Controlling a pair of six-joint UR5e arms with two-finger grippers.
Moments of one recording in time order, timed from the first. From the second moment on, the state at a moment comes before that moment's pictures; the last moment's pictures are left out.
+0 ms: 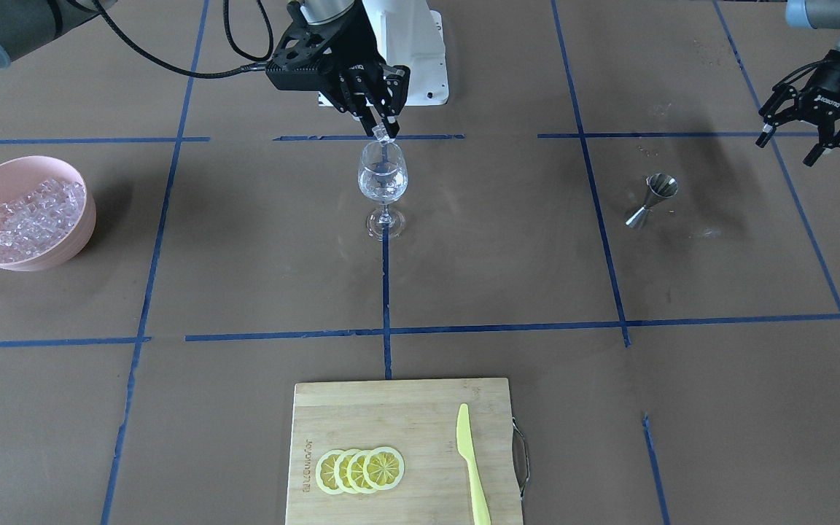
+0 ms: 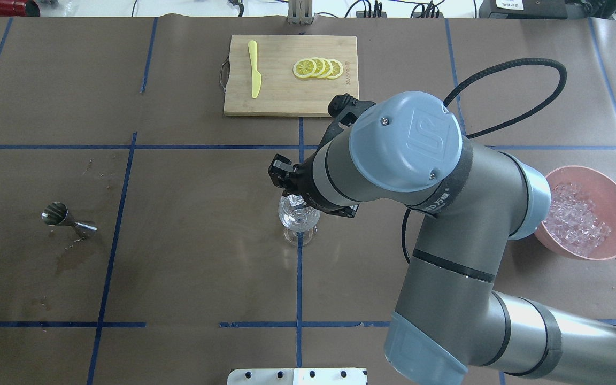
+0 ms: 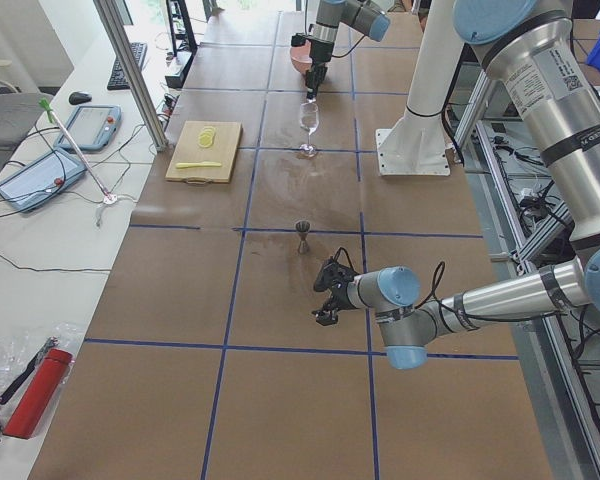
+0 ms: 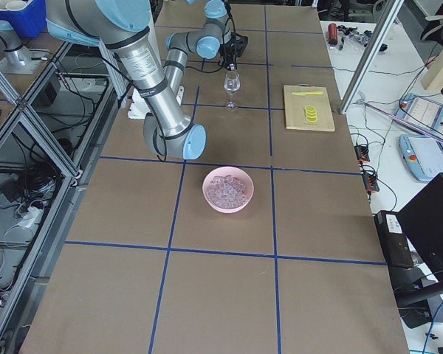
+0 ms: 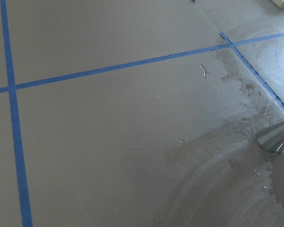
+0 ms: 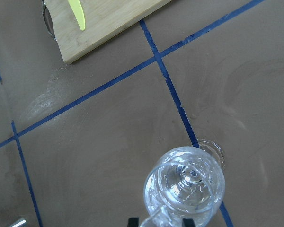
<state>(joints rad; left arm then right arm) -0.84 -1.07 -1.56 -3.27 -1.83 -0.80 0.47 -0.86 2.00 -1.64 1.79 1.75</state>
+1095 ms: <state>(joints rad) -0.91 -1.07 -1.55 -3.24 -1.88 -0.76 0.68 -1.05 2.09 -1.64 1.95 1.59</state>
